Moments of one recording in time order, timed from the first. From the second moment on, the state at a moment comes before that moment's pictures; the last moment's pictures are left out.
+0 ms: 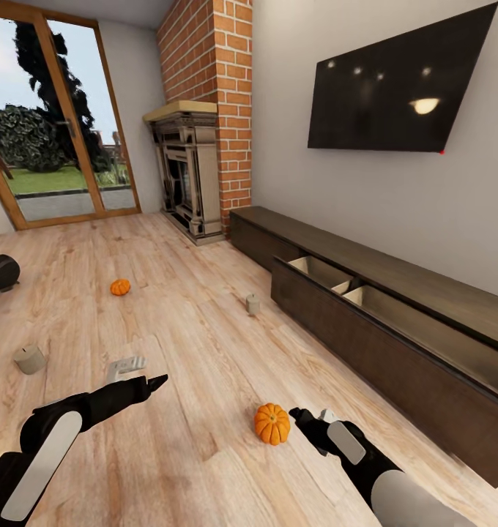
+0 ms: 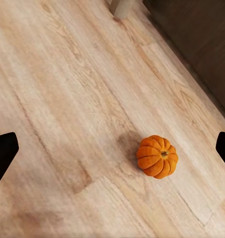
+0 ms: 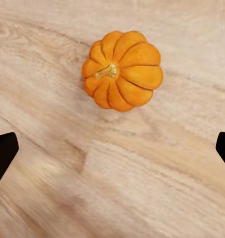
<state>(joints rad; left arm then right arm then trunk) -0.28 0.30 -0.07 -1.58 0.74 0.79 0.08 -0.64 0.02 0.23 -0.41 -1.08 0.29 -0.15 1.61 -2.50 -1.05</state>
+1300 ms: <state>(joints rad) -0.28 0.30 -0.07 -1.57 0.74 0.79 0.09 -0.66 0.04 0.23 -0.41 -1.03 0.20 -0.14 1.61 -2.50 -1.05</state>
